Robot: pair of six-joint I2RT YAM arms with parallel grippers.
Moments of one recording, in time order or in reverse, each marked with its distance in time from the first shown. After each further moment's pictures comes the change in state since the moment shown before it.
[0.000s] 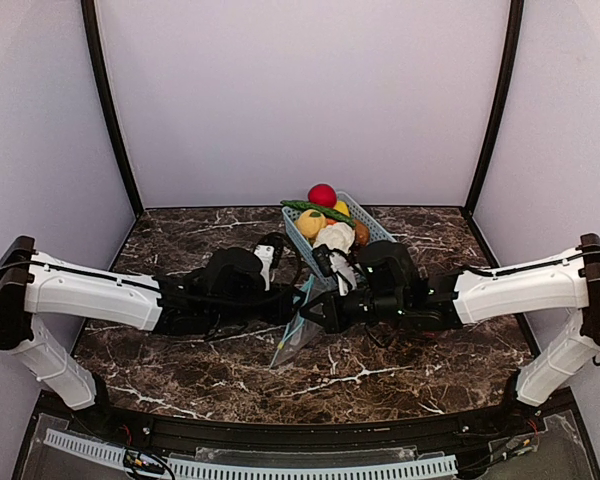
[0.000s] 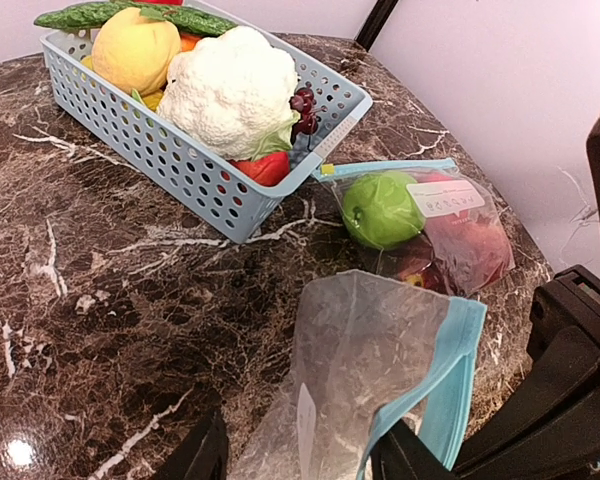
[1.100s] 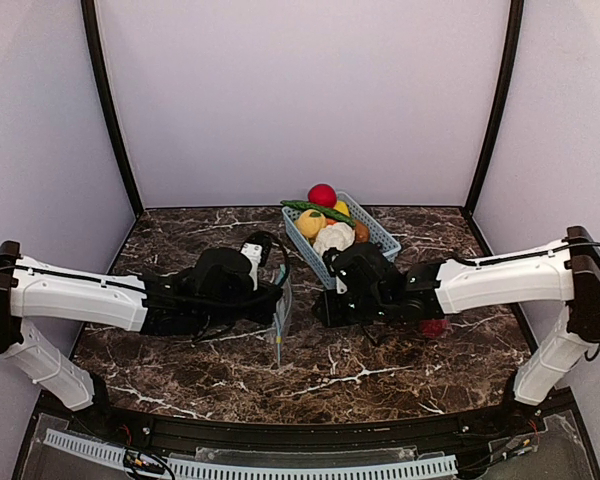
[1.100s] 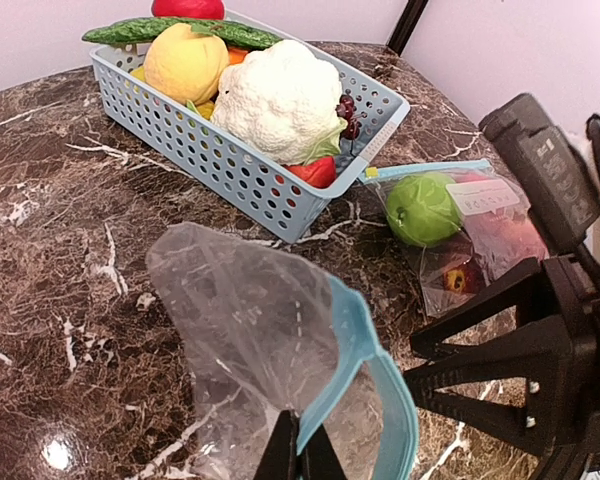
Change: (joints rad) left arm -0.001 -0.072 -0.017 -0.095 -0.086 0.057; right arm 0.018 0.086 0.157 -0.344 0.349 0.151
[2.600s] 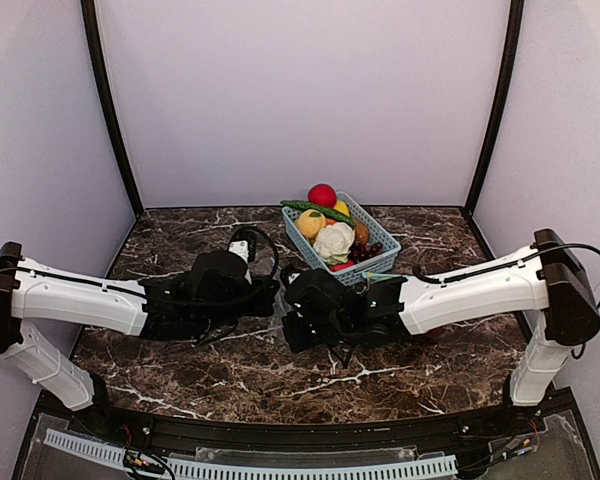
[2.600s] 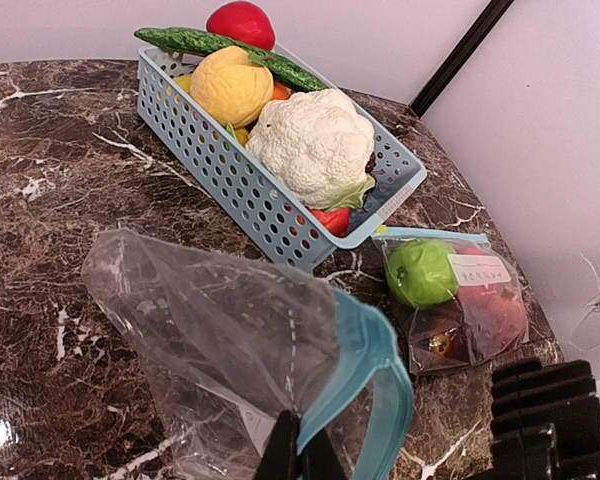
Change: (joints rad) left arm 0.001 -0.003 -0.050 0.127 -0.084 -0.196; right arm 0.188 0.171 0.163 -0.020 0.158 -0.054
